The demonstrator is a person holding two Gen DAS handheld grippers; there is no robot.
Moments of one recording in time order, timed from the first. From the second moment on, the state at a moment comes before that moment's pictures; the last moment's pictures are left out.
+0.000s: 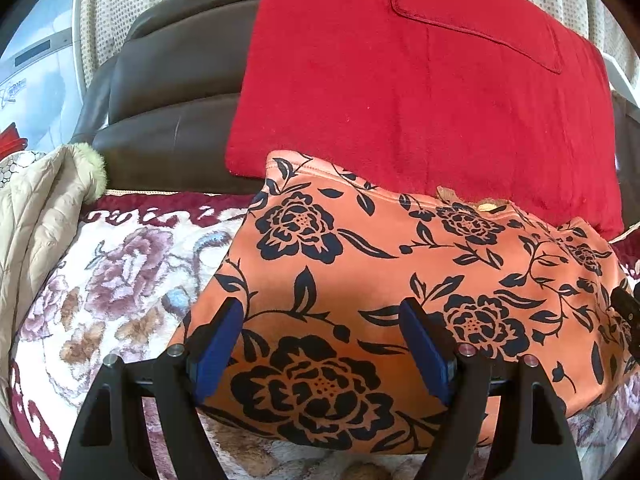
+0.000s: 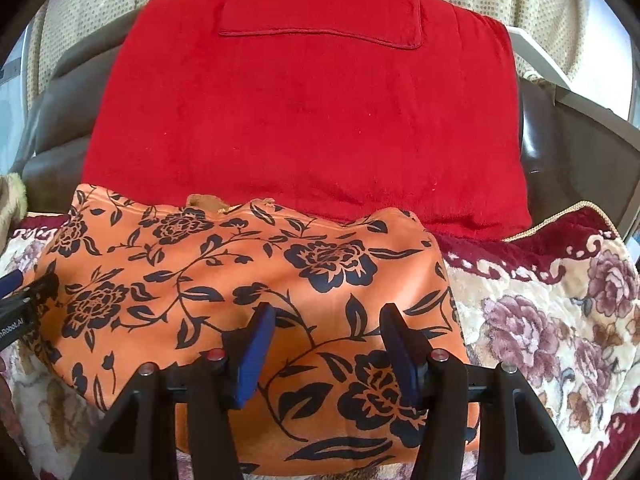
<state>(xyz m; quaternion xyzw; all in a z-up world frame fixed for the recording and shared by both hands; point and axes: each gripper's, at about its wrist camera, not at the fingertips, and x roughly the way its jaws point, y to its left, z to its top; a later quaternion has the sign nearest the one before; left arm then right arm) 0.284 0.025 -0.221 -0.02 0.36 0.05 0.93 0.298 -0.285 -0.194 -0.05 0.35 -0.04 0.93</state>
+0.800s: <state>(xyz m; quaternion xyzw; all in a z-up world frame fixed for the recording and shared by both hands) 0.274 0.034 -0.203 -0.03 0.33 0.08 0.94 0.295 -0.279 -0.187 -0.04 0.34 -0.01 0.94</state>
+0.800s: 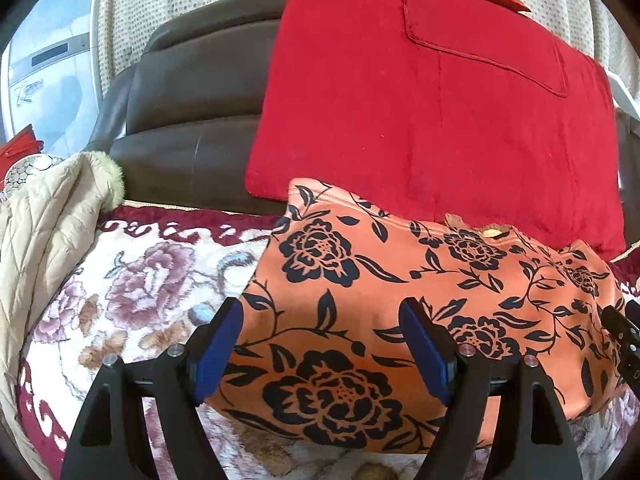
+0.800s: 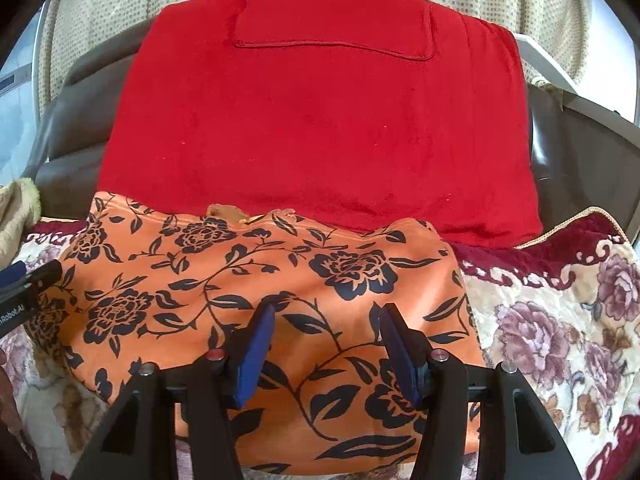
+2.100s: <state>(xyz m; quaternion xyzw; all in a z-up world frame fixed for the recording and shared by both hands) 0.267 0.026 -0.200 0.01 0.36 0.04 0.93 0.300 -0.266 -0.187 0.04 0.35 0.05 0.94</state>
